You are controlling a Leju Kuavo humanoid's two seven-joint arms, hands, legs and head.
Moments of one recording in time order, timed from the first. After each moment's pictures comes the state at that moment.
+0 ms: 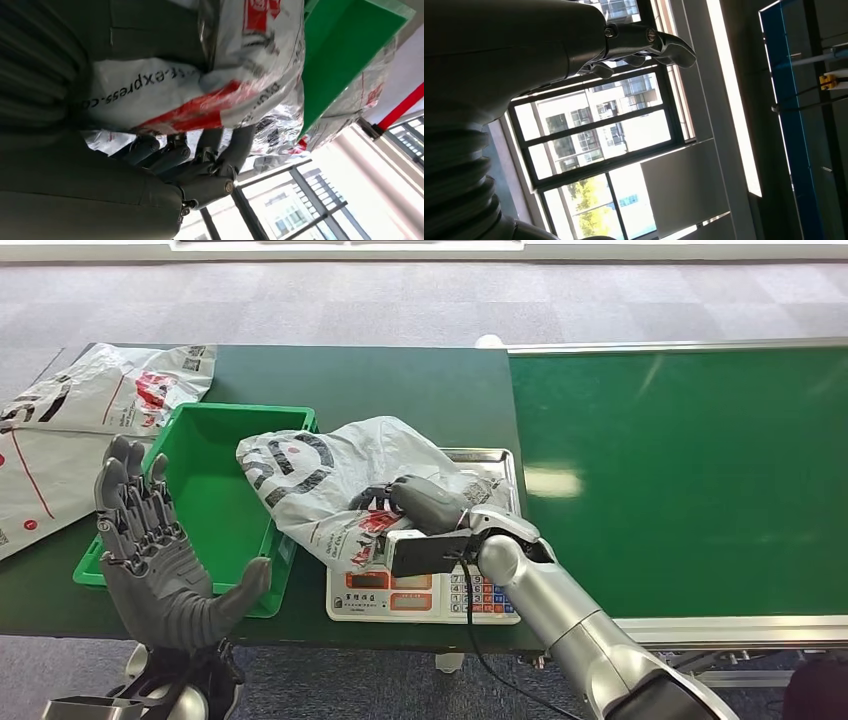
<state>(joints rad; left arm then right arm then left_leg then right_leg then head) -0.02 -0.10 -0.37 -1.87 -0.16 0.26 -0.70 -0.64 0.17 0.51 -0.80 0.65 0.17 -0.68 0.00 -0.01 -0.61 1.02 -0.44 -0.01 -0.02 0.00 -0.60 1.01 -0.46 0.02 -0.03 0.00</state>
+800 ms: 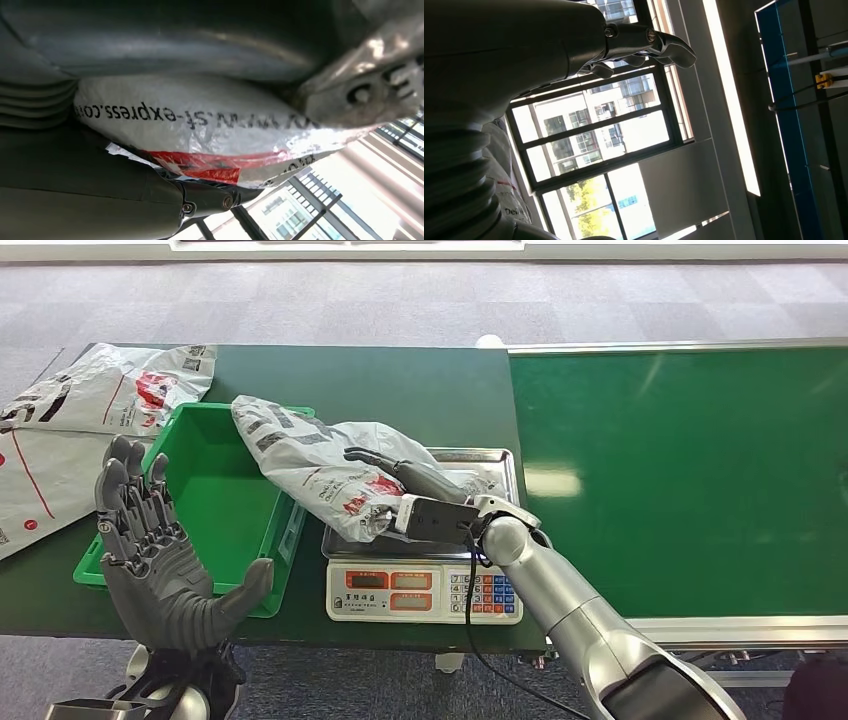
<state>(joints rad) -0.02 -0.09 -0.38 -1.87 -0.17 0.28 -0.70 -0.69 0.18 0.47 -0.74 0.52 0.24 -0.68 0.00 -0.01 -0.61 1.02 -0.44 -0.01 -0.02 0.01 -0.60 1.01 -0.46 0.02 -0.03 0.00</state>
